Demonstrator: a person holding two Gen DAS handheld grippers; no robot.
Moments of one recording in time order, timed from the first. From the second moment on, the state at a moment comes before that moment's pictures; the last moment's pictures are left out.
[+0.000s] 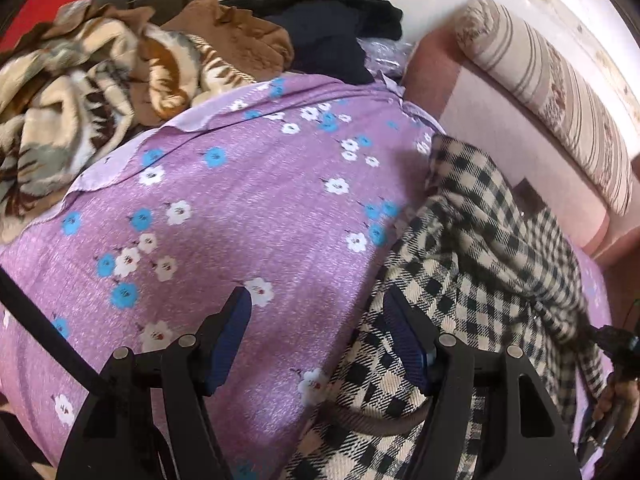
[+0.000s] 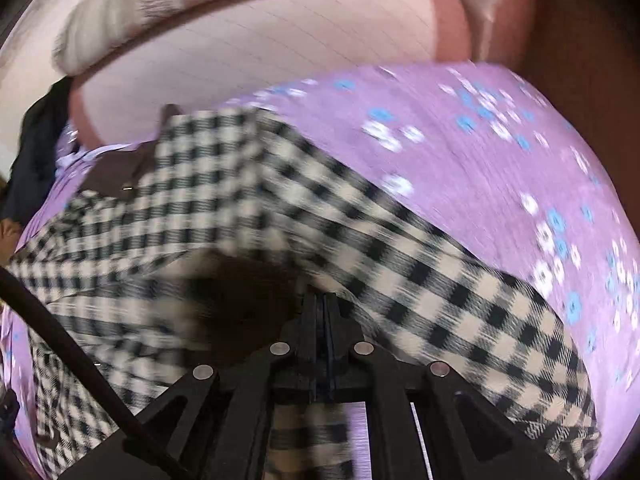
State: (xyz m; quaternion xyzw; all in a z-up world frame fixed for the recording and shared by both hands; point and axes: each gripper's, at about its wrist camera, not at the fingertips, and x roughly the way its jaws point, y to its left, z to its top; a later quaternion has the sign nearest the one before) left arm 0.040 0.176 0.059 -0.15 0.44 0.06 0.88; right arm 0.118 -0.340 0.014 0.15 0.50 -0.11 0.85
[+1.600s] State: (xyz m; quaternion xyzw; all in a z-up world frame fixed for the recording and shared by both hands) left arm 0.082 0.144 0.029 -0.11 0.54 -0.07 0.83; right arm 0.377 0.027 0.005 -0.11 0.54 0.17 0.82
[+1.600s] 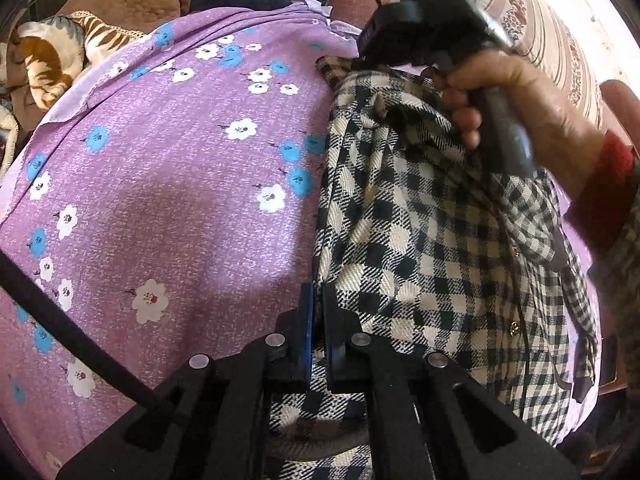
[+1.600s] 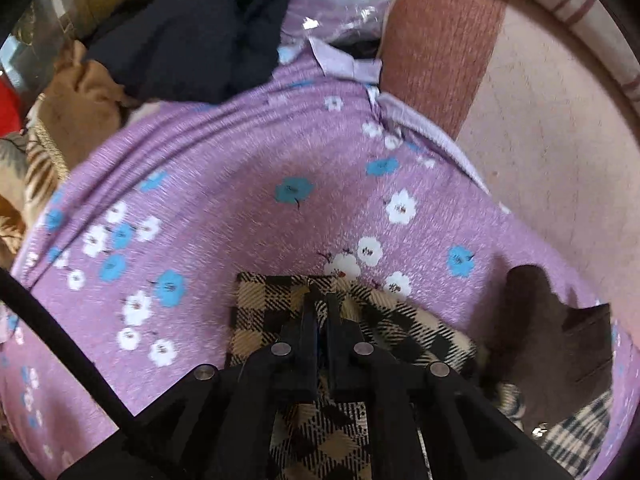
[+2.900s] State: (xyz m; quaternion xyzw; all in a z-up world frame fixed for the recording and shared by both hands) left arm 0.067 0.173 0.042 -0.10 0.51 0.01 0.86; right arm 0.162 -0.304 0.030 0.12 0.50 -0.04 0.86
